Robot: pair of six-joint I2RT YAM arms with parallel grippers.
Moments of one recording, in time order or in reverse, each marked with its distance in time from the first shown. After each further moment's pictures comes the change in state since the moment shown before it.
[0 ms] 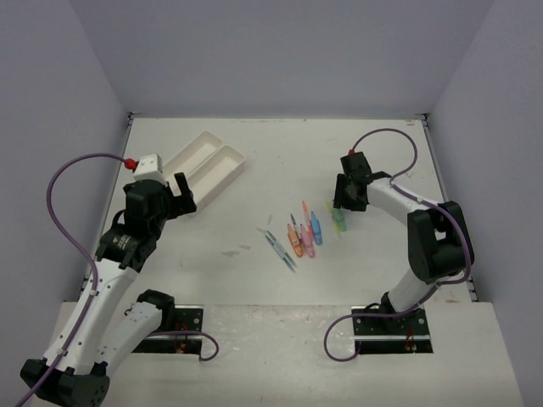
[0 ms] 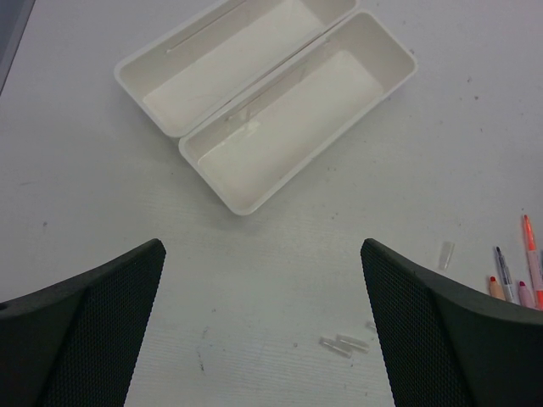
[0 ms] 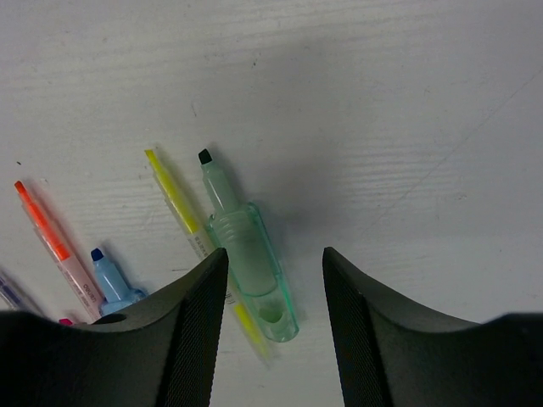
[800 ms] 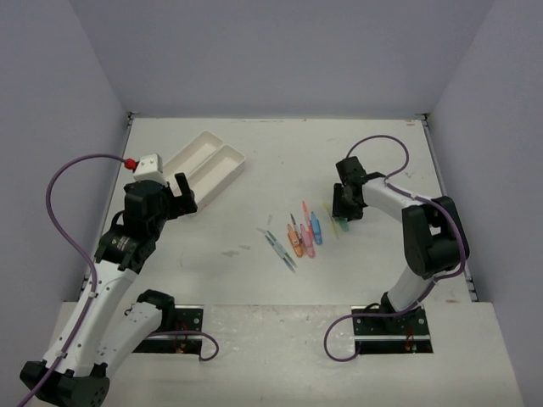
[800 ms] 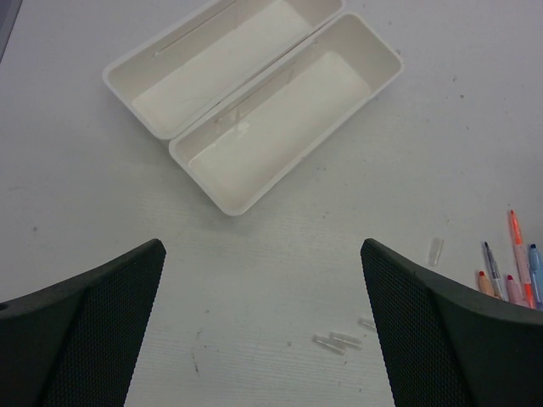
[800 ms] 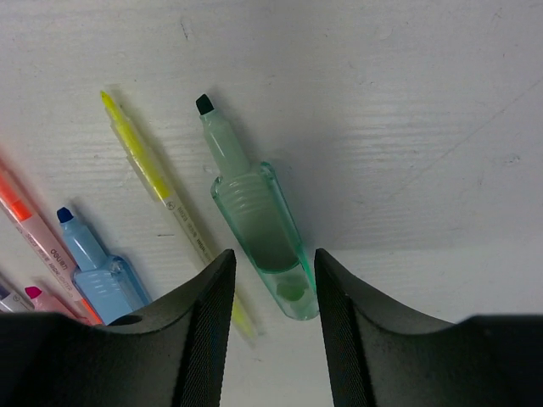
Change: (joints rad) left arm 0.000 -0.011 0.000 0.005 0.027 0.002; right arm 0.019 0.042 -0.003 -0.083 -0.052 -0.009
